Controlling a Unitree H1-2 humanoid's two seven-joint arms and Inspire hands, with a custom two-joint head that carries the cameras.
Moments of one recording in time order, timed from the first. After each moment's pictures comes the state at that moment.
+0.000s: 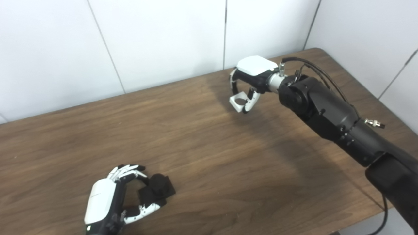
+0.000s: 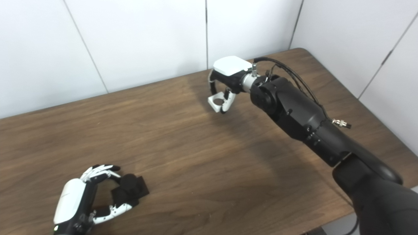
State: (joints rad) left arm 0.05 0.20 -0.29 -0.15 0.74 -0.10 0.02; right arm -0.57 -0.67 0.38 -0.03 -0.79 0.20 0.48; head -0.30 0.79
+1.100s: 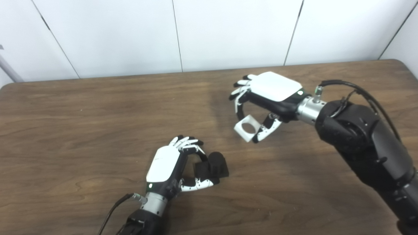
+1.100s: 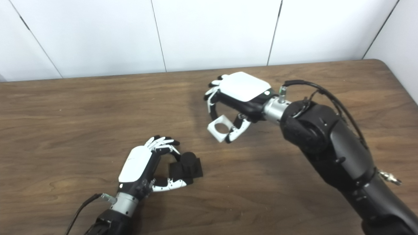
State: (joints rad) left arm 0.03 0.13 -0.38 -0.13 0.83 -0.01 0.04; right arm -0.49 -0.51 0.37 -0.42 -0.74 0.11 0.70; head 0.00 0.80
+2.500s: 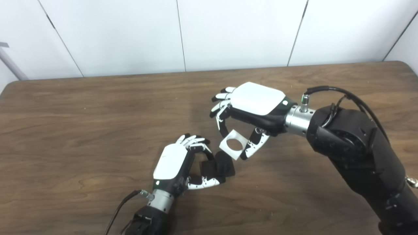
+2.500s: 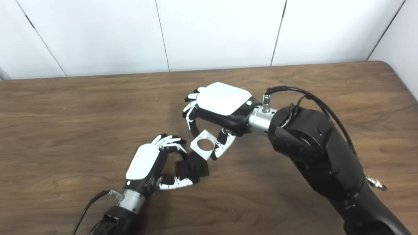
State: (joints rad) left arm 0.01 0.12 -0.41 -0.11 0.84 -0.01 0.06; right arm -0.50 -0.43 0.37 -0.54 -0.74 0.08 0.87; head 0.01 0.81
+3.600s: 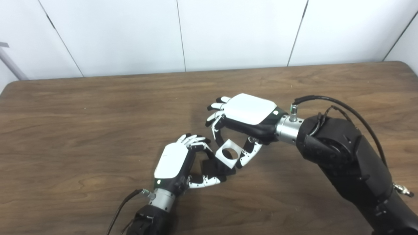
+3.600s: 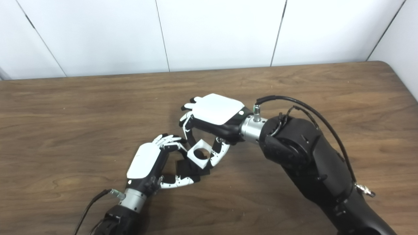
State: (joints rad) left arm 0.01 0.11 -0.41 -0.11 0.85 0.00 0.06; right arm -0.47 -0.39 0.40 -0.49 -0.79 0.07 0.87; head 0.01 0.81
